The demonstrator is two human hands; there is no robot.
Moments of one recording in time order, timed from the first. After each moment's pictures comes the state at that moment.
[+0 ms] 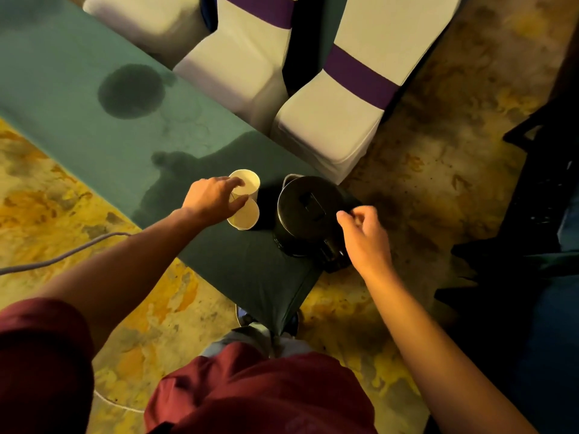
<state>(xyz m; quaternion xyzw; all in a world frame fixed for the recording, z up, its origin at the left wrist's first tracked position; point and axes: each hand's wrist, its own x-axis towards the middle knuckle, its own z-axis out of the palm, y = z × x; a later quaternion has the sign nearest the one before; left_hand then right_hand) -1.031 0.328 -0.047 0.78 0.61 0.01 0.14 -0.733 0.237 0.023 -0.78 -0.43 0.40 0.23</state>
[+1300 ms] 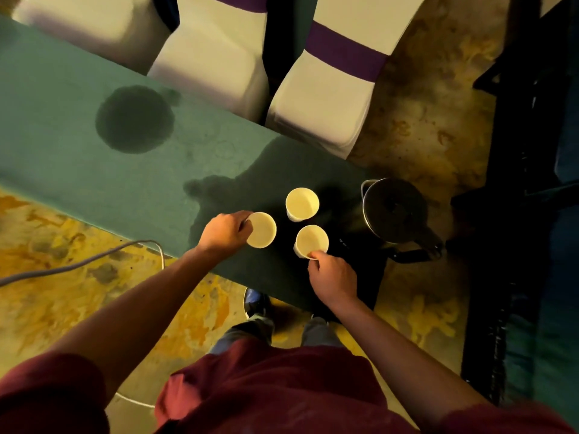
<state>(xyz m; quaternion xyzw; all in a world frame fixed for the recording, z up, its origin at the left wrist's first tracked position) -1.166 0.358 -0.098 0.74 0.56 0.02 0.36 -0.956 0.221 -0.065 -0.81 -0.51 0.29 -0.01</state>
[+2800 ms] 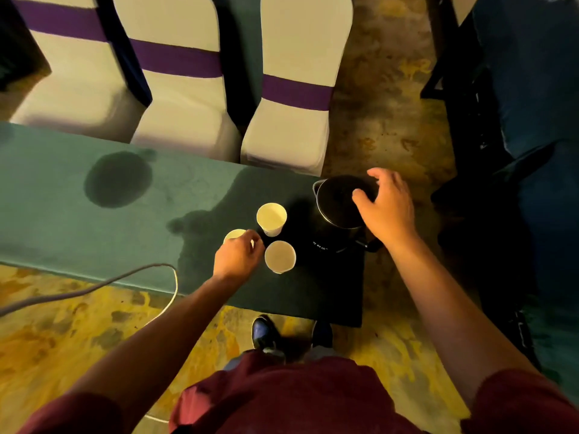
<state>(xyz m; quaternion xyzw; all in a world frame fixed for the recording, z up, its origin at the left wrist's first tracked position) -1.100 0.303 -0.046 0.76 0.57 0.07 0.29 -0.824 0.237 0.055 -0.86 -0.42 0.12 0.25</state>
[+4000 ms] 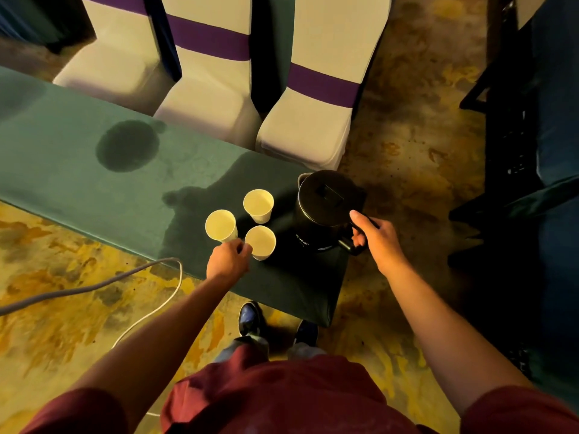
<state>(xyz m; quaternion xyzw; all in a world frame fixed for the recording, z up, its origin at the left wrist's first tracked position) -1.066 0.246 -0.071 0.57 0.70 0.08 0.42 -0.760 0.189 -0.014 -0.71 -0.28 0.51 0.41</state>
